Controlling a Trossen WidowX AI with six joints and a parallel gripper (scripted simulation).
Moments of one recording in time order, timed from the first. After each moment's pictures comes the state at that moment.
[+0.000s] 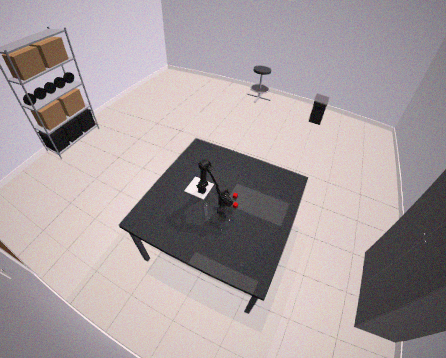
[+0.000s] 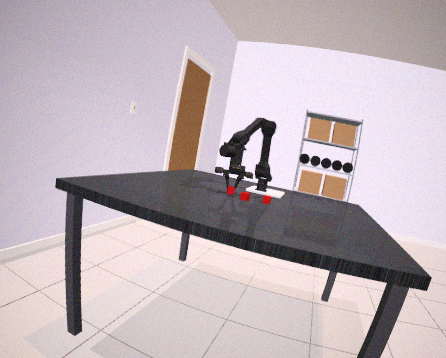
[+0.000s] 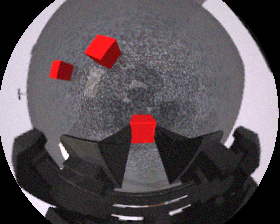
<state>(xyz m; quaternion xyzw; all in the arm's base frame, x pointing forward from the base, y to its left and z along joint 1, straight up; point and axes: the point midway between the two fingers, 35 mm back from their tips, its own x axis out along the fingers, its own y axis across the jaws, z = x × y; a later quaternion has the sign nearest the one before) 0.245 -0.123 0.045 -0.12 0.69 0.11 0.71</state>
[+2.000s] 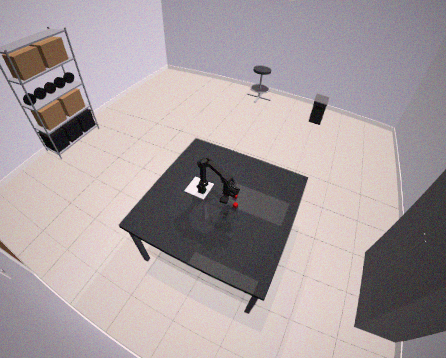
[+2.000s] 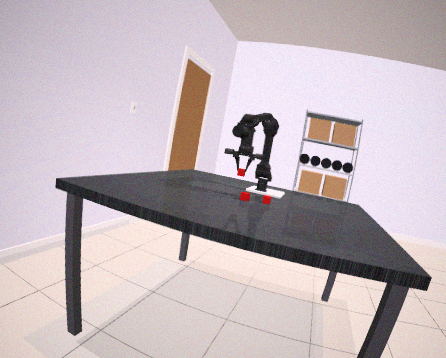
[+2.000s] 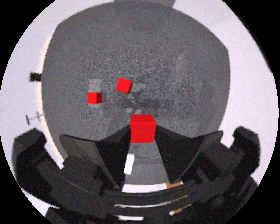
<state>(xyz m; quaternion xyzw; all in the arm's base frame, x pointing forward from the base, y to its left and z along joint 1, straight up) 0.265 -0.082 0.144 -0.03 0.70 0.03 0.72</state>
